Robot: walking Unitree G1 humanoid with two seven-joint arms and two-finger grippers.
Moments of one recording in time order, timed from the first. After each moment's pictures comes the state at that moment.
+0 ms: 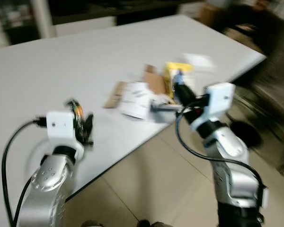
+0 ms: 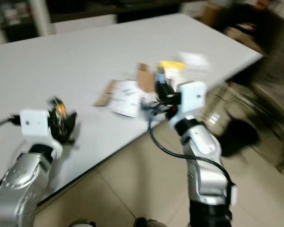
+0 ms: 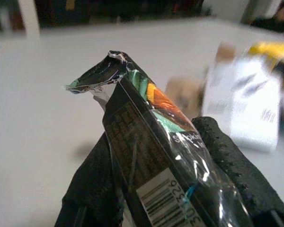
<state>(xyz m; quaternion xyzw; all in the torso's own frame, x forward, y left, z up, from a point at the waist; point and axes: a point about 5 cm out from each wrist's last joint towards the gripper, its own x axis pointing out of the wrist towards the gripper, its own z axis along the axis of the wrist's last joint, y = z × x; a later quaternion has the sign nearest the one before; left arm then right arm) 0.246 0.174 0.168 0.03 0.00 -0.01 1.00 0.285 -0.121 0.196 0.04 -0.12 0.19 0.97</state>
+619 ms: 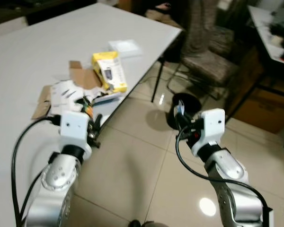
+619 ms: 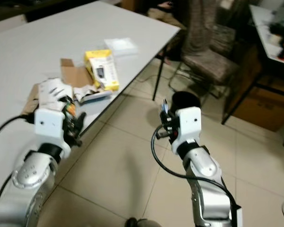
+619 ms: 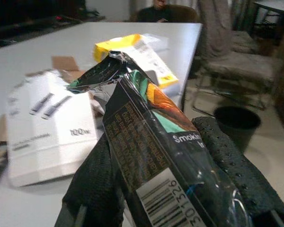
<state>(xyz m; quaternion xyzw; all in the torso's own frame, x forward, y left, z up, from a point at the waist) 0.243 0.165 0.156 0.09 0.02 -0.05 0.99 0.260 -0.126 0.146 0.02 0.02 0.17 0.98</state>
